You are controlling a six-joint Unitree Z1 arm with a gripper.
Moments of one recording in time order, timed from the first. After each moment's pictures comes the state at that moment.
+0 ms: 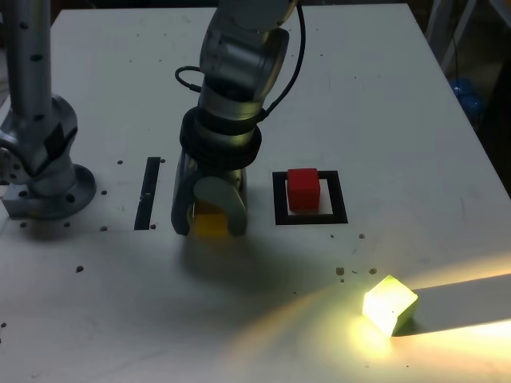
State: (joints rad) arm -0.29 1.89 -1.11 1.06 -0.06 -0.31
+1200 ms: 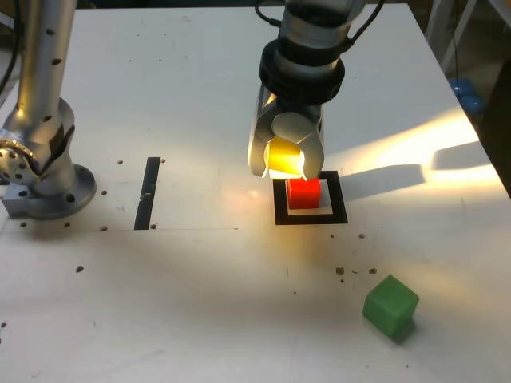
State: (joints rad) arm -0.17 2.01 -1.62 1.37 0.08 -0.10
